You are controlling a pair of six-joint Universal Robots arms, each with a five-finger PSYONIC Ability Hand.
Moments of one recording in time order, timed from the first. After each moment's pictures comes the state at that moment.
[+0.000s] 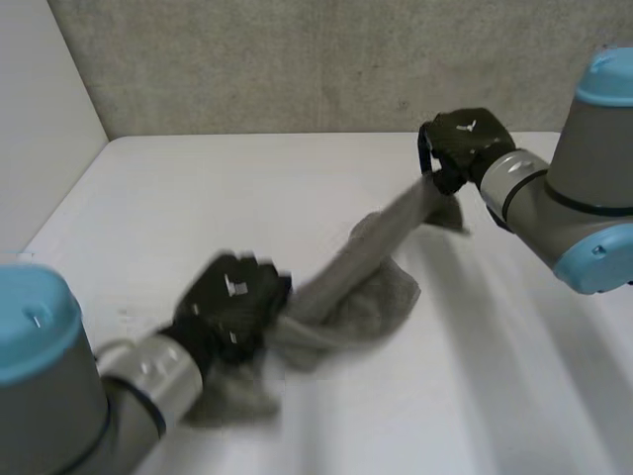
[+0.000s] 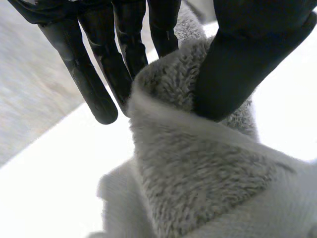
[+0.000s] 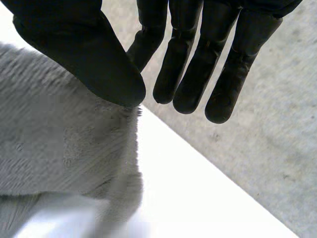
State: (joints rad) left arm 4.09 -1.70 -1.90 3.28 -1.45 3.47; right arm 1.95 -1.00 1.05 0.11 1.40 2.82; left_hand 0.91 0.92 0.92 0.92 0.75; right_hand 1.38 1.18 1.18 1.19 0.99
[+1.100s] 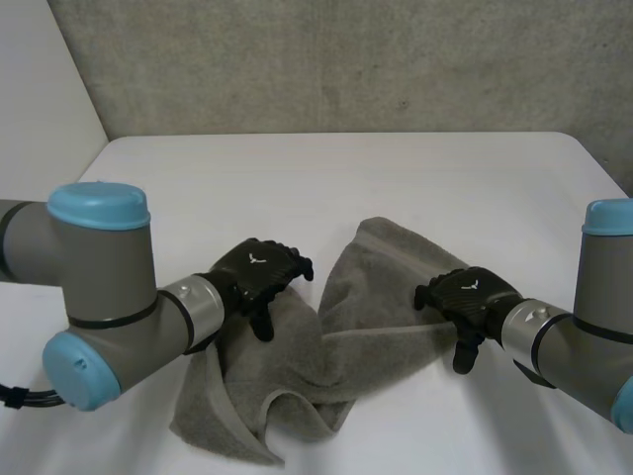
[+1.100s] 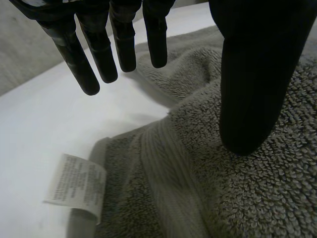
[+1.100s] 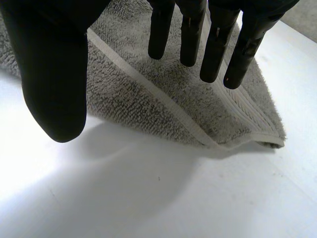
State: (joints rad) left arm 4.23 -2.10 -1.45 3.07 -1.23 3.47; right arm 1.87 -1.16 1.67 0.13 1.30 2.67; left_hand 0.40 0.40 0.40 0.40 0.22; right_hand 0.39 0.40 0.38 0.37 0.19
